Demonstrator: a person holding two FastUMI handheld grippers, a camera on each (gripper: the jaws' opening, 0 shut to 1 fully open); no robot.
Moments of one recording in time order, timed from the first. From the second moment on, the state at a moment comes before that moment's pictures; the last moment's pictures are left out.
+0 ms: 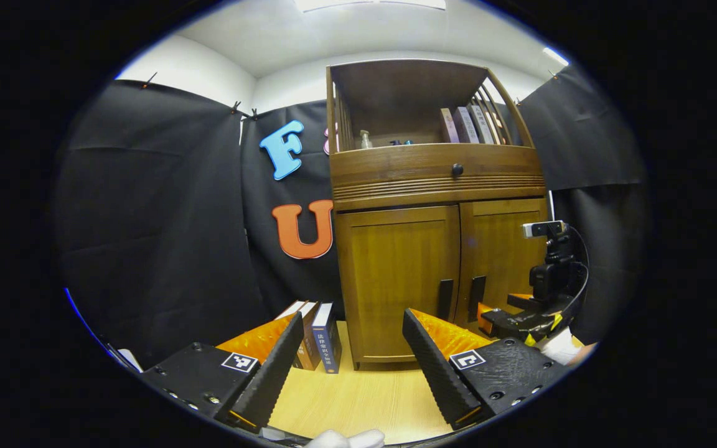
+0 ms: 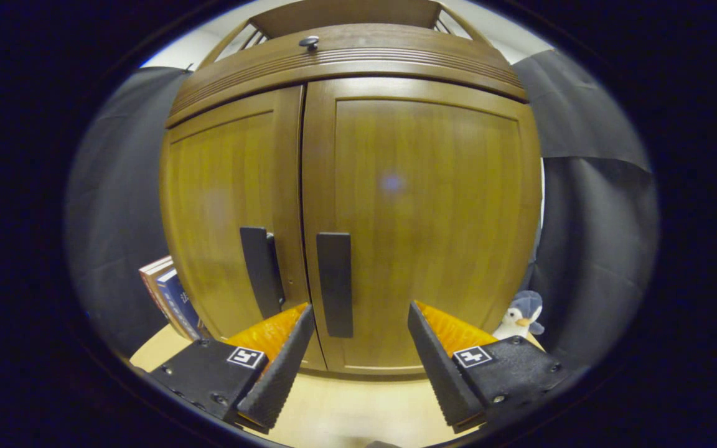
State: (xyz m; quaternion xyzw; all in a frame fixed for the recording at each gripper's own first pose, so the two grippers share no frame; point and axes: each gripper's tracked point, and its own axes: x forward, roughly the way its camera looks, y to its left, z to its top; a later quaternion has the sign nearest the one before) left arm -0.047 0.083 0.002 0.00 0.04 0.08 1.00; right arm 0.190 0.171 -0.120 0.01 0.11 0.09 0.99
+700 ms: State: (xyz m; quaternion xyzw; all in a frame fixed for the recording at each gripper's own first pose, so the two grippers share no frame) left arm -0.033 0.107 -0.007 -0.01 0.05 0.10 0.99; right arm 0.243 0.201 -0.121 0.01 0.13 0.08 0.99
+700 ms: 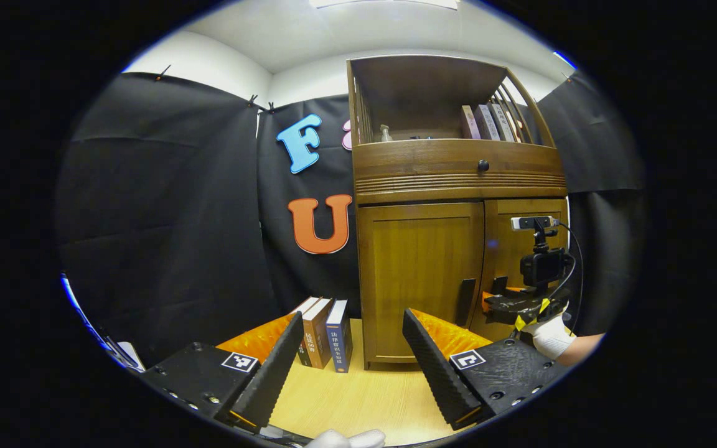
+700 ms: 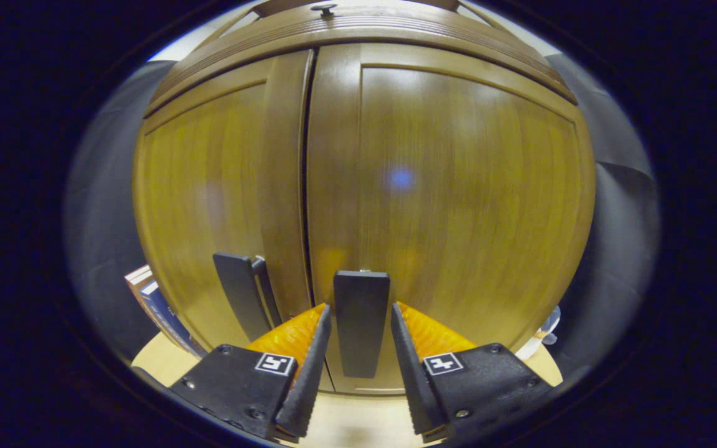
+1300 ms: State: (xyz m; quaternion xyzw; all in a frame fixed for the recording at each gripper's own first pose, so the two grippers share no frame) left arm -0.016 0.074 -0.006 -0.02 0.06 0.04 1.00; right arm 0.216 0.195 -0.125 0.02 0.13 0.12 0.98
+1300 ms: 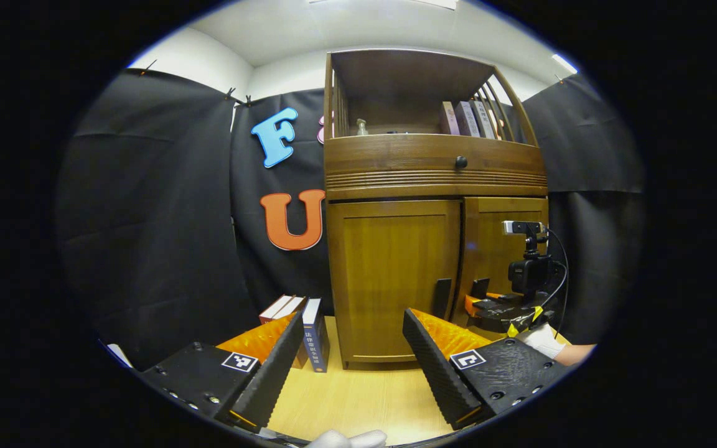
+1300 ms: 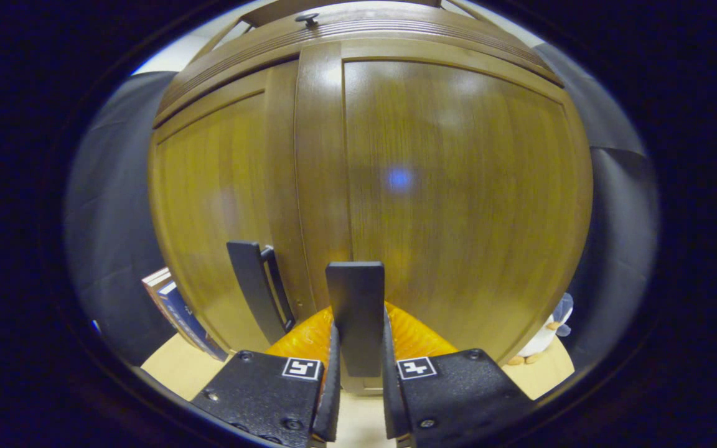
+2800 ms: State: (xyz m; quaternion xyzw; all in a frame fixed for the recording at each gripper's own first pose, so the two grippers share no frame) left arm -0.008 -0.013 -0.026 -0.01 0.05 -0.05 1.00; right arm 0.049 0.030 -0.142 0.08 0.14 0.05 0.99
